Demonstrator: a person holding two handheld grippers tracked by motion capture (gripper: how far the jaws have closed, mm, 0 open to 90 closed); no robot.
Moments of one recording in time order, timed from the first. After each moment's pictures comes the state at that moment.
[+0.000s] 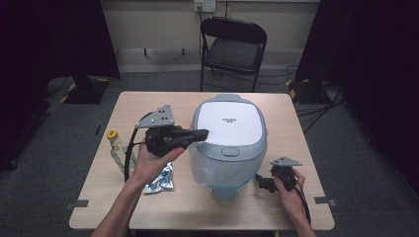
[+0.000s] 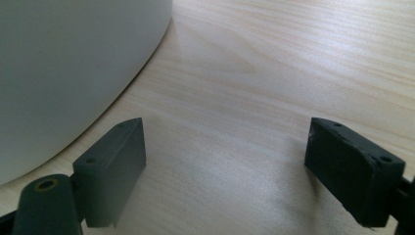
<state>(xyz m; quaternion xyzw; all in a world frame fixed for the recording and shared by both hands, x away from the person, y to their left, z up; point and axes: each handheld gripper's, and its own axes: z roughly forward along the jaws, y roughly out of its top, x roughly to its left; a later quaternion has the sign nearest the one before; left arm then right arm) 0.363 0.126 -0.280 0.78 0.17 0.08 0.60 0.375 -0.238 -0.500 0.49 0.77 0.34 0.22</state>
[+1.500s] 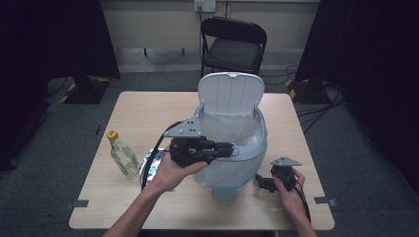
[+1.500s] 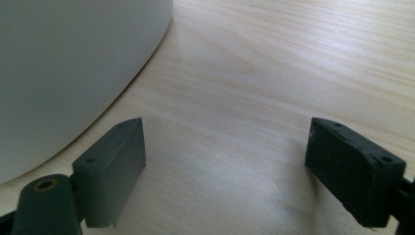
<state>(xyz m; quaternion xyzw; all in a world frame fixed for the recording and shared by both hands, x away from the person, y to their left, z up) 0.353 0.086 -0.293 0.79 0.13 0.03 0.60 0.375 -0.239 -0.500 0.49 0.78 0.34 0.22</state>
